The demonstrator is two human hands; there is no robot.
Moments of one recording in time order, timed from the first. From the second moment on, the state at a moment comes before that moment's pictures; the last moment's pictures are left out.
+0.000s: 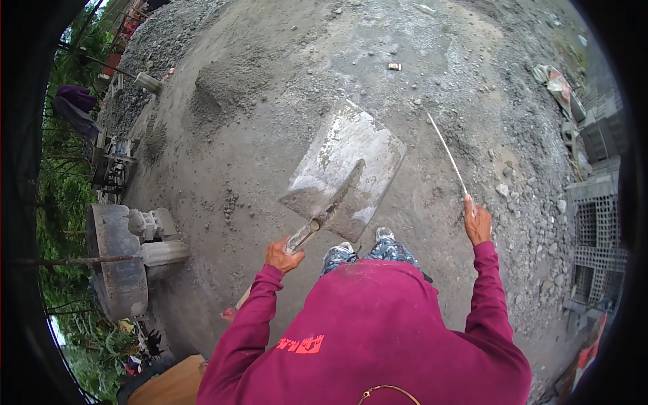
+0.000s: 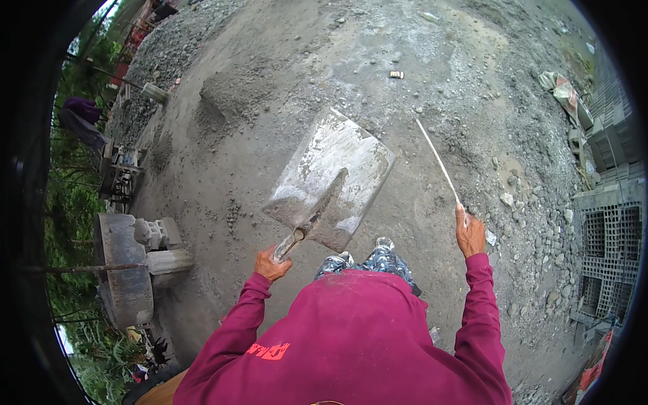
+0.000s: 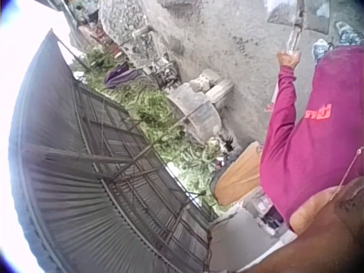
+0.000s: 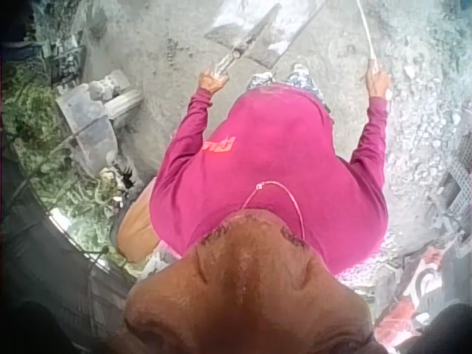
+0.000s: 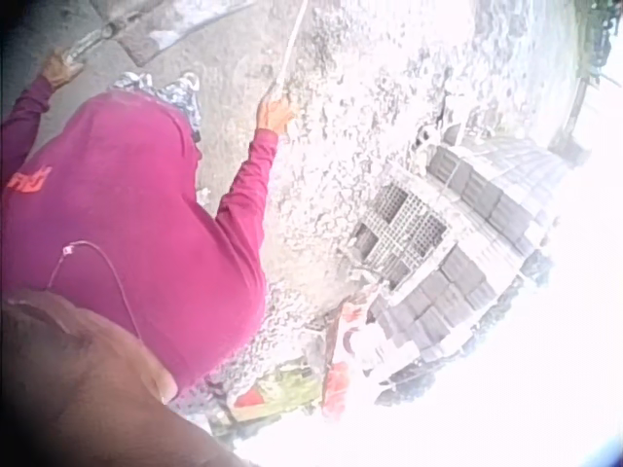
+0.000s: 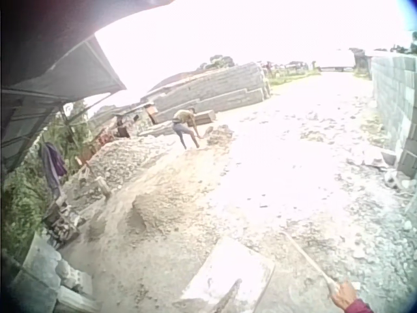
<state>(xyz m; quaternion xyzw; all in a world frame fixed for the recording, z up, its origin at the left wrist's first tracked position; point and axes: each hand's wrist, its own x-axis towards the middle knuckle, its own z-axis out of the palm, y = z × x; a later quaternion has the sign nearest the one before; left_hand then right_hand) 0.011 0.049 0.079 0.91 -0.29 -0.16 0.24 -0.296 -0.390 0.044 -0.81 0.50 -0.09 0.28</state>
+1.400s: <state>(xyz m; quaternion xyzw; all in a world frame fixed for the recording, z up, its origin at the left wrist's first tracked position) -0.017 0.052 0.045 0.91 -0.23 -0.09 0.34 -0.266 -0.251 0.079 -0.79 0.36 -0.13 0.48</state>
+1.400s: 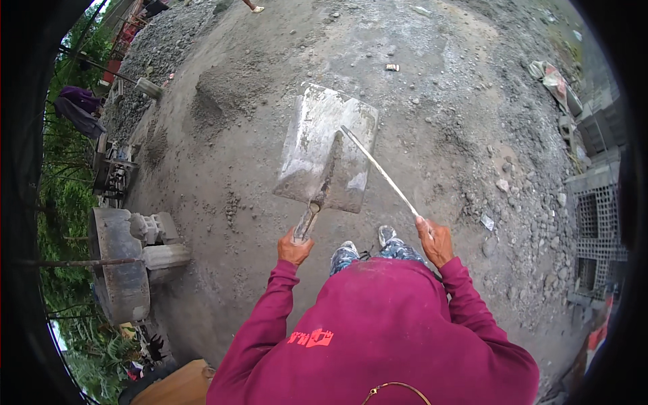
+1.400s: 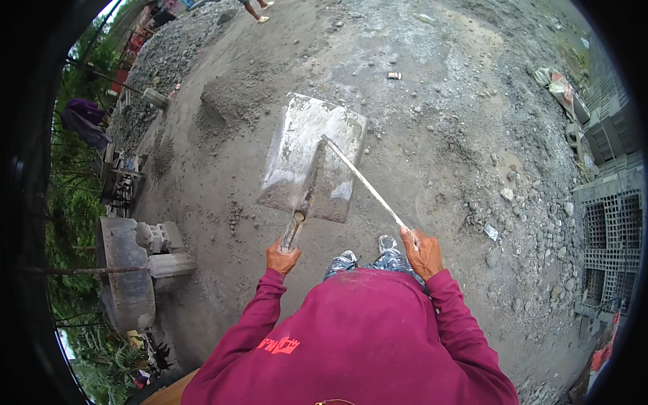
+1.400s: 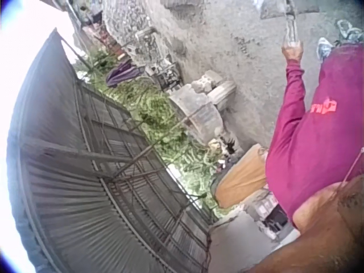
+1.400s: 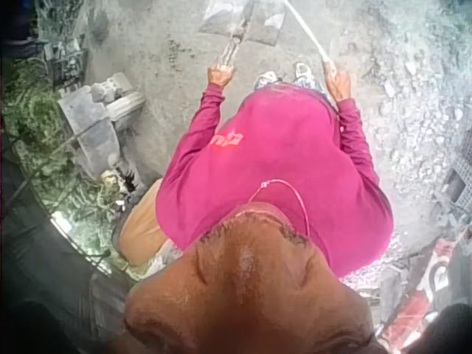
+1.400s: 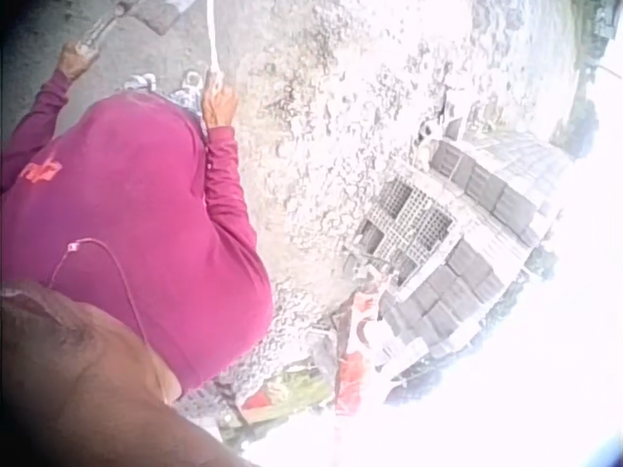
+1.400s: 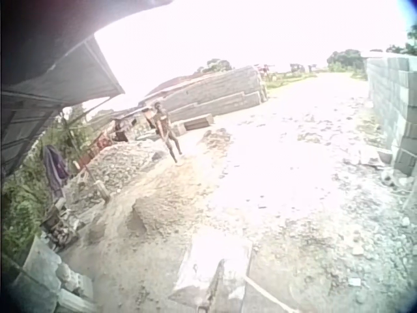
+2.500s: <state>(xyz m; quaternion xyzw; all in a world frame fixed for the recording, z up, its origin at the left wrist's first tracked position) -0.030 0.072 0.058 0.92 -0.35 -0.08 0.15 -0.227 -0.365 0.116 -0.88 0.30 -0.15 0.34</state>
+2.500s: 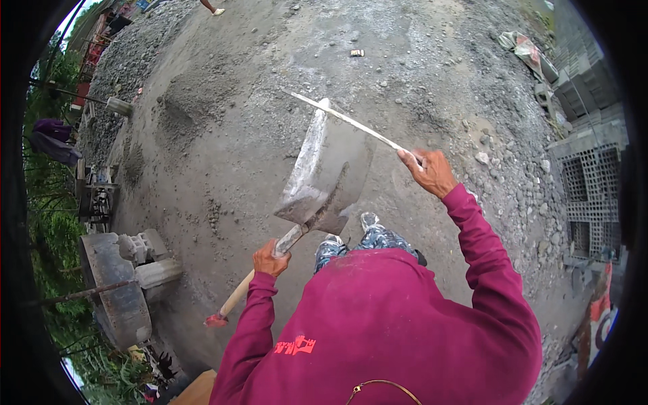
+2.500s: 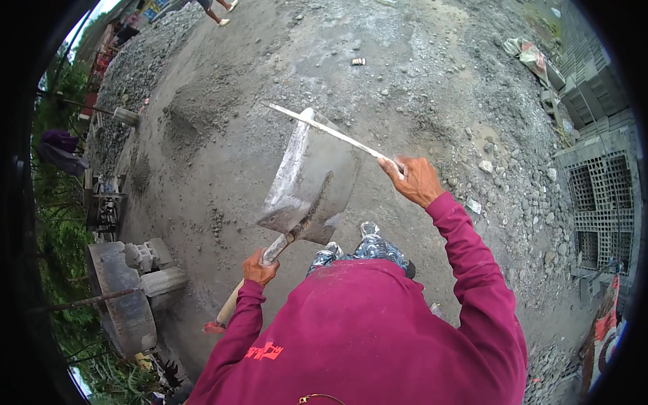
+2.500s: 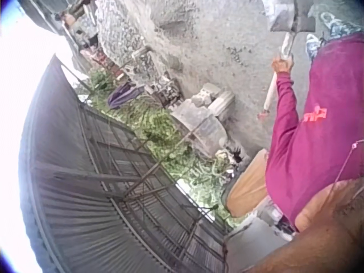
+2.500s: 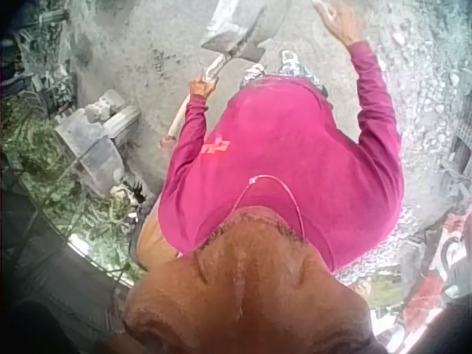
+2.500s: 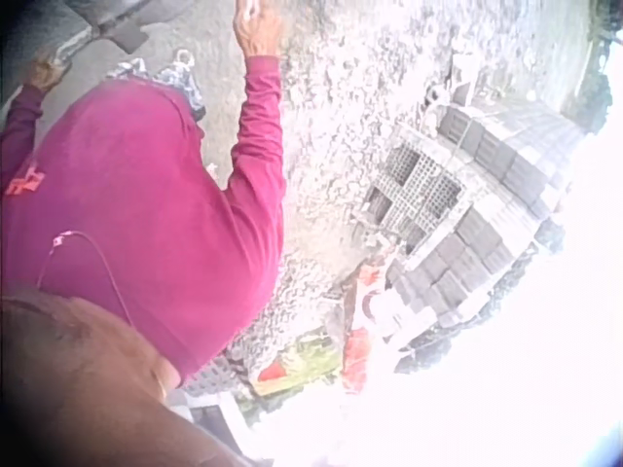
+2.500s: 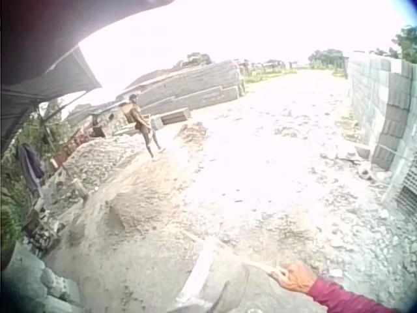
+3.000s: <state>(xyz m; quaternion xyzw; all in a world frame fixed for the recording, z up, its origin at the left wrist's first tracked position) -0.026 0.061 0.046 0.91 -0.28 -0.14 0.27 -0.267 -0.350 0.019 -0.77 0.49 -0.10 0.41</state>
